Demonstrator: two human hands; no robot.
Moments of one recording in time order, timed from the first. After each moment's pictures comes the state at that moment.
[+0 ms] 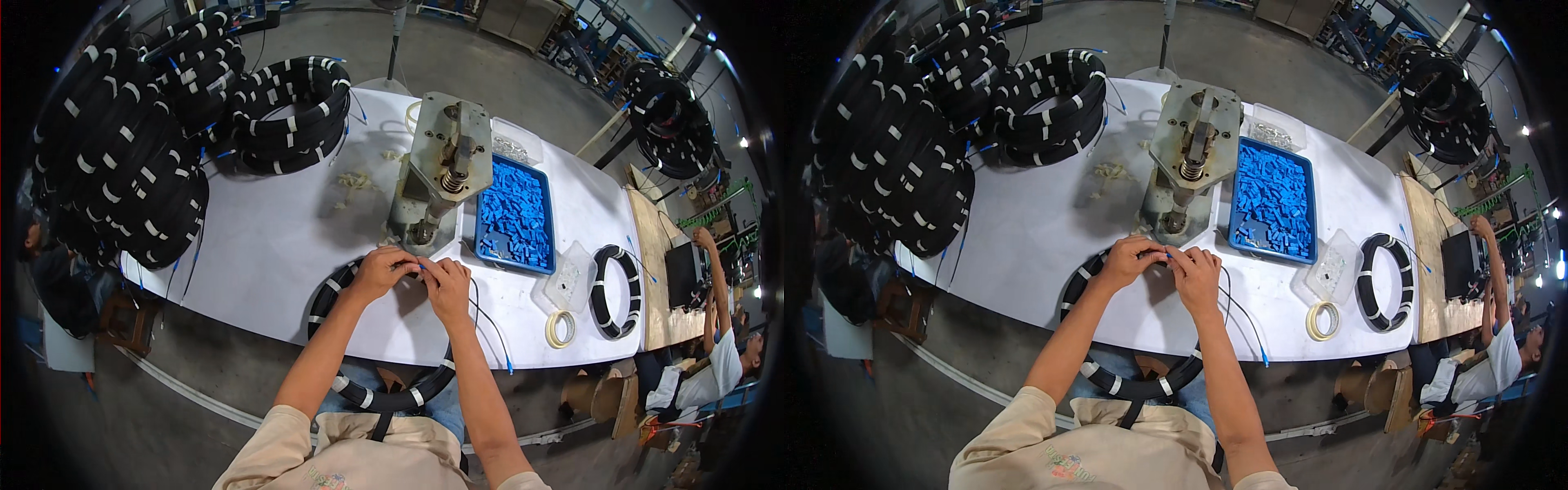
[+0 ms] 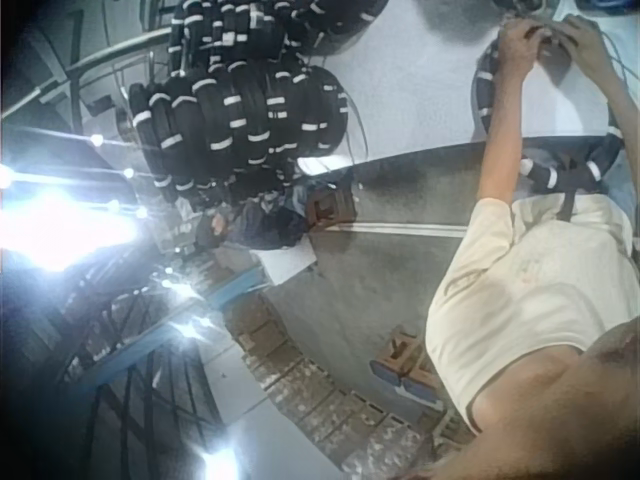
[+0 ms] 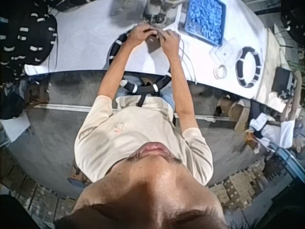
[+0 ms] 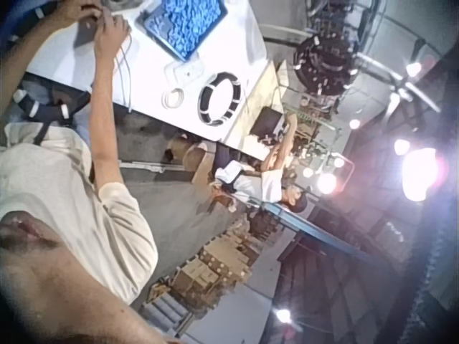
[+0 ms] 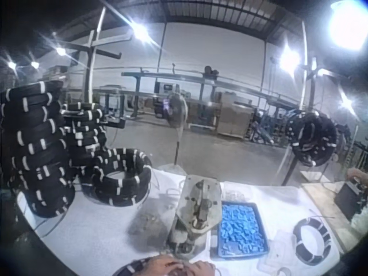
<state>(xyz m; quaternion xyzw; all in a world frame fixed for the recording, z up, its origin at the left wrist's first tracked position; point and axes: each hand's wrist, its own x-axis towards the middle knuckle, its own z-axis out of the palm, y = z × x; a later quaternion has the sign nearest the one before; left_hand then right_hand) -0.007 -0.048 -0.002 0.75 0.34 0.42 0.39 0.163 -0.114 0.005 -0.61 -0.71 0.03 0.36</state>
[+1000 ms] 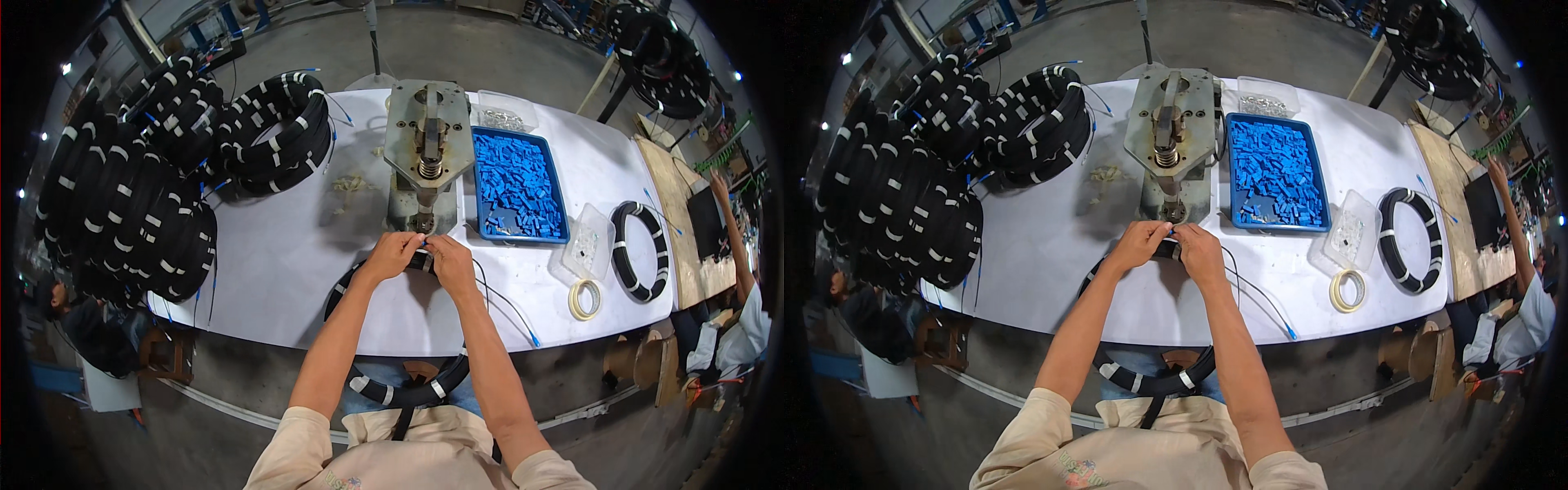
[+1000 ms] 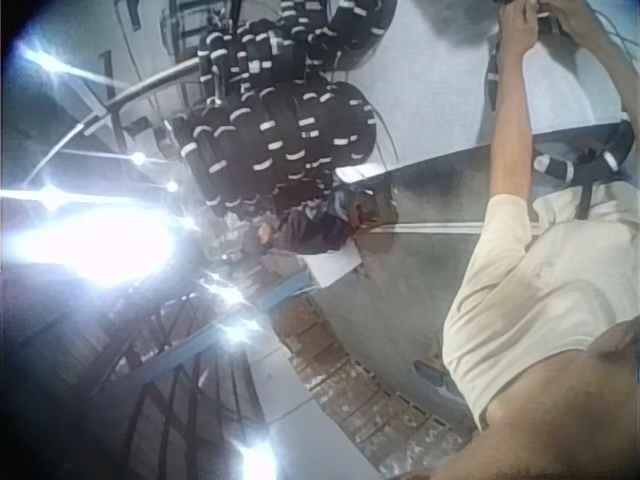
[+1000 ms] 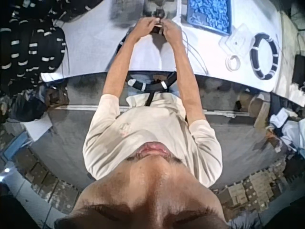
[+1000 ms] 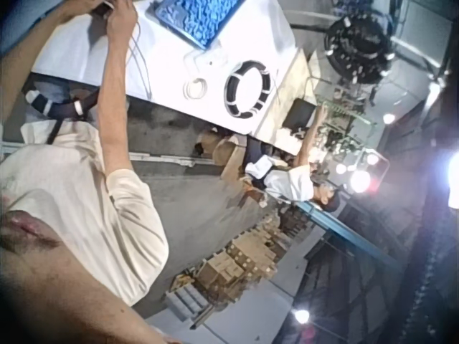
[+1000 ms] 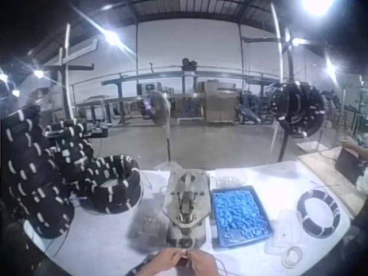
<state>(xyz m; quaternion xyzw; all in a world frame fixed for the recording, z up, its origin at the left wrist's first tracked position) 0.010 -0.019 0.007 0.77 0.40 0.24 0.44 0.167 -0.085 -0.007 -0.58 -0.66 0.13 0.46</state>
